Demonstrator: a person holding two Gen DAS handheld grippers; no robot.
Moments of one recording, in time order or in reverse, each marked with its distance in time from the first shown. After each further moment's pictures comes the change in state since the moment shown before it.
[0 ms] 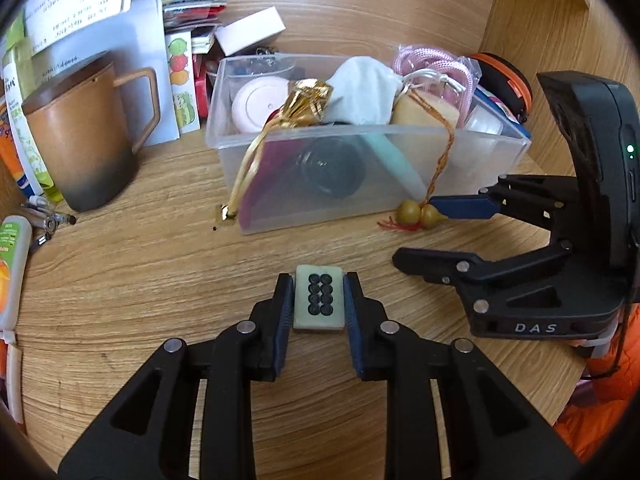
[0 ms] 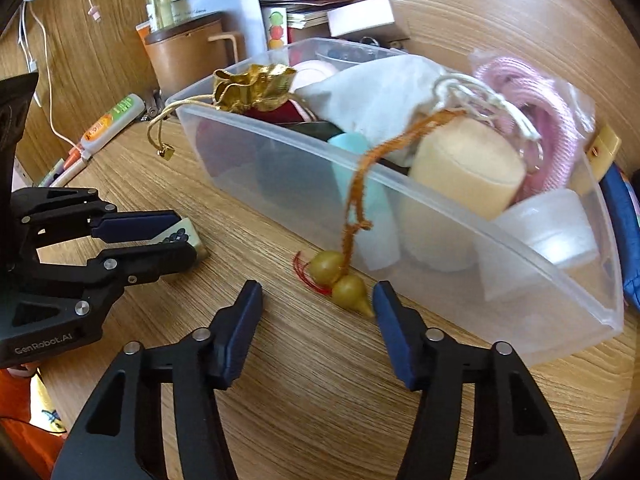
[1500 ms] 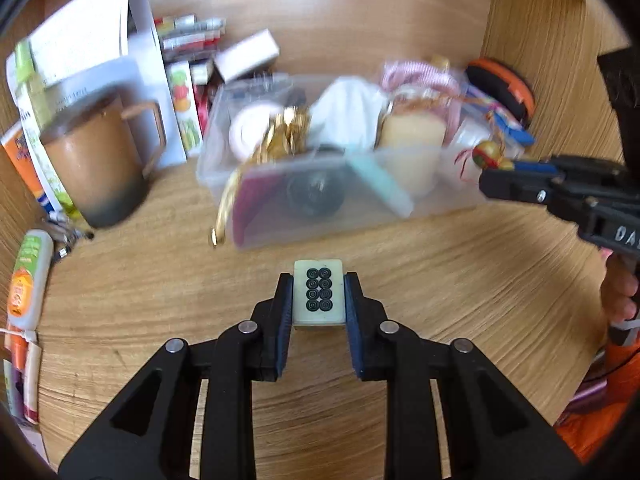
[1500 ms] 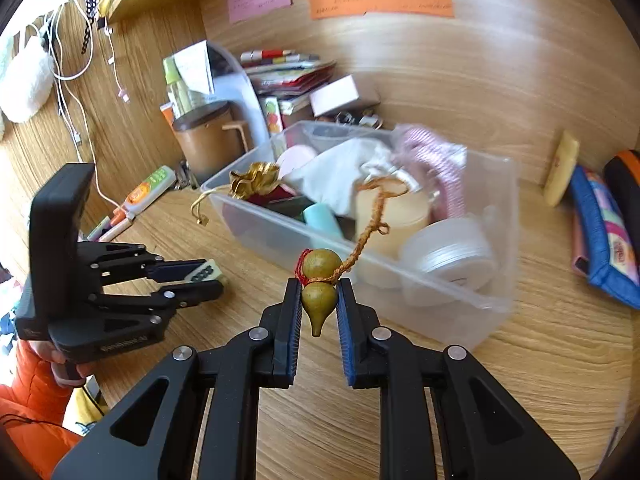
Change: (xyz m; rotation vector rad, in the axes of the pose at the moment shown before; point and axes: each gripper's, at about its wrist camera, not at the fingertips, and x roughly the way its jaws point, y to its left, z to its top) left arm -0.020 -0.026 0.013 0.017 -0.059 0.078; right arm -0.084 -0.045 -0.013 0.089 -0.216 0.109
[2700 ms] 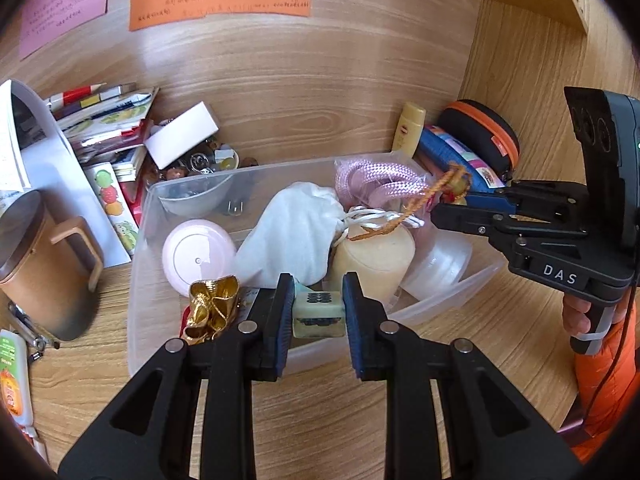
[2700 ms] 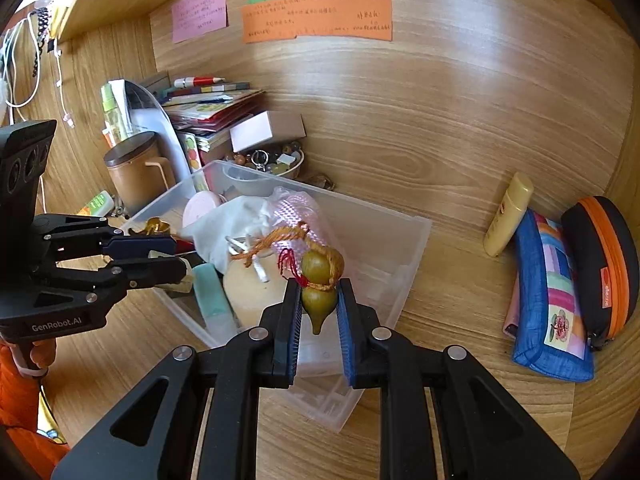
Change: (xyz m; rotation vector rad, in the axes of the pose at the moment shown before) left arm 0.031 -0.022 0.085 0.036 -0.046 -0.104; right arm 0.014 -0.068 0.046 -0.035 -0.004 -0.137
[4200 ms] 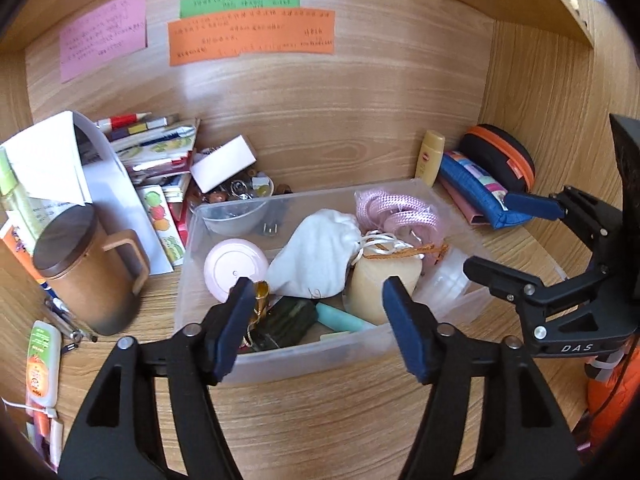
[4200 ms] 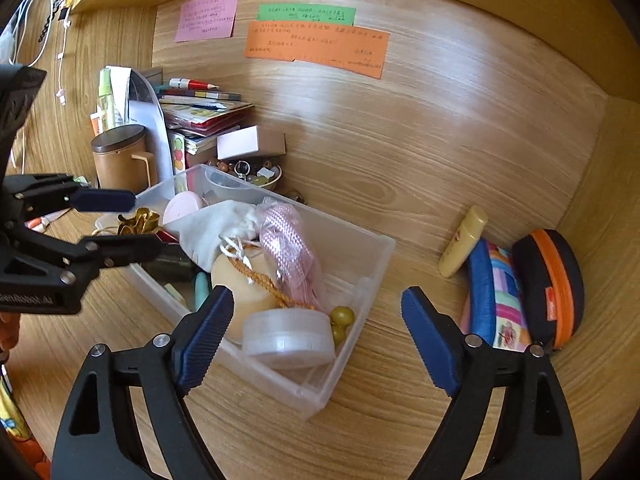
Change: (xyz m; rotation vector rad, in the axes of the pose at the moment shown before) left arm -0.040 -0.011 -0.003 -0.018 -0.100 0.138; right arm -0.031 0.022 -0.012 -0.095 -0.082 -0.187
